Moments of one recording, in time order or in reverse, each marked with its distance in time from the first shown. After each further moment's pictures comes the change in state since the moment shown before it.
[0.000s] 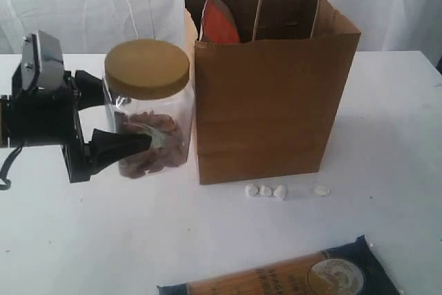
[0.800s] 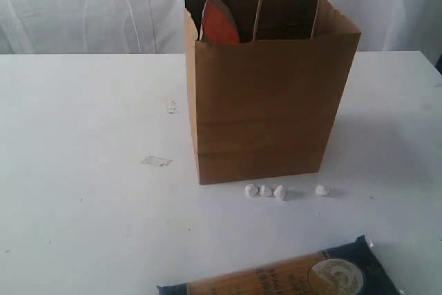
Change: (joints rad) left arm -0.131 -0.228 -0.486 -0.432 0.104 -0.022; right arm 0.000 0.000 0.000 0.000 0.000 0.000
